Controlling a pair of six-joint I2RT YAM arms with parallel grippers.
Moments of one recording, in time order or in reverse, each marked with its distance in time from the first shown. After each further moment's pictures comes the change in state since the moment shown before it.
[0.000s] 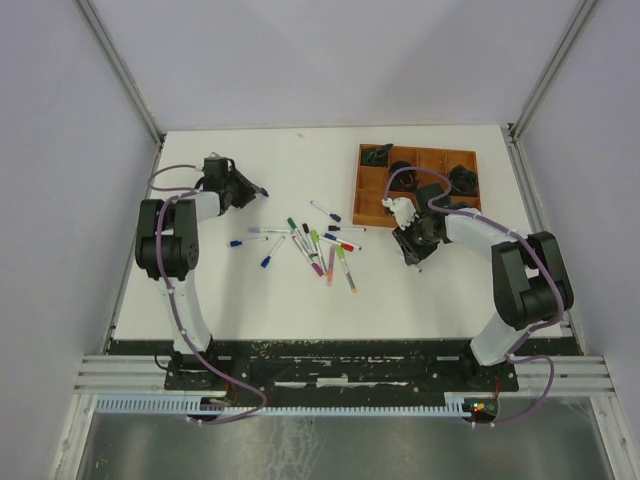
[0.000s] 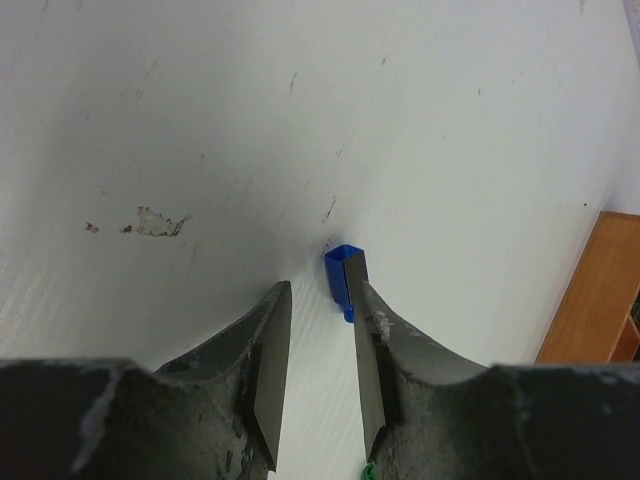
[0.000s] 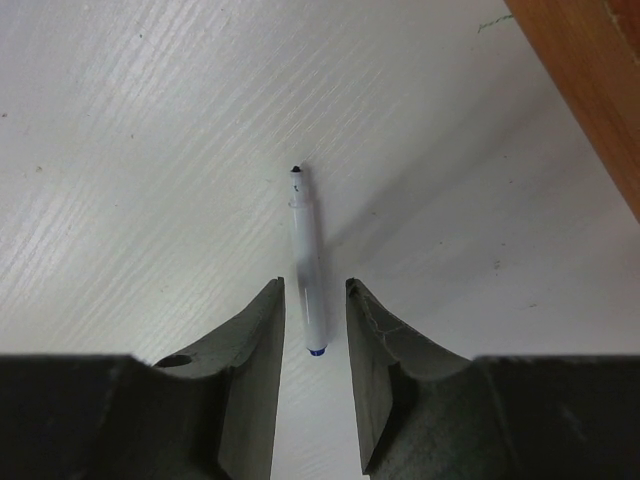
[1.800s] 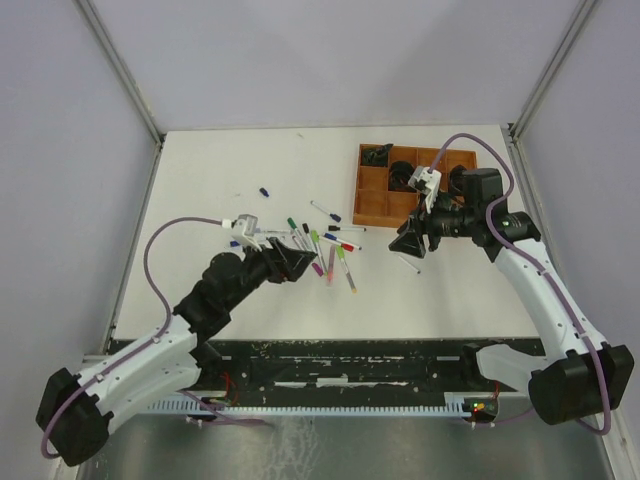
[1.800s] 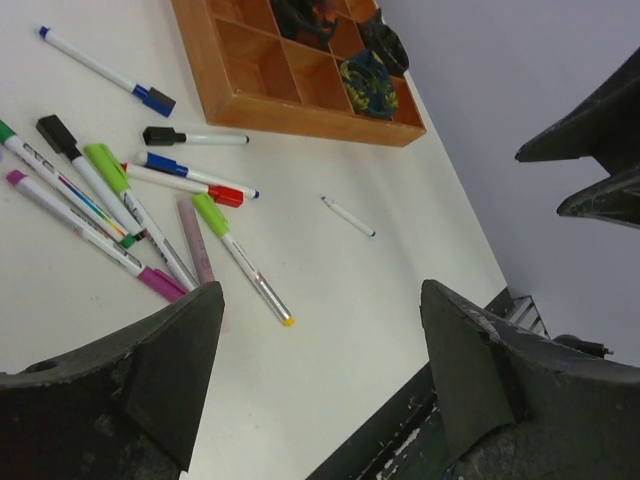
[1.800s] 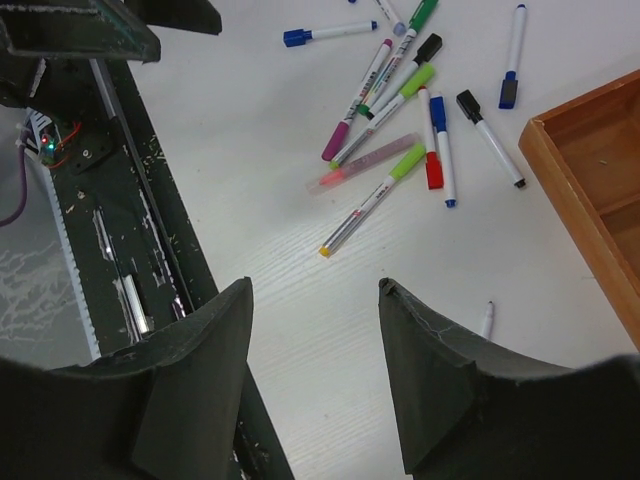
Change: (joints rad) left arm -0.625 -1.319 -0.868 0.115 -0.140 0.084; right arm -0.062 -0.530 0.072 -0.114 -0.650 0.082
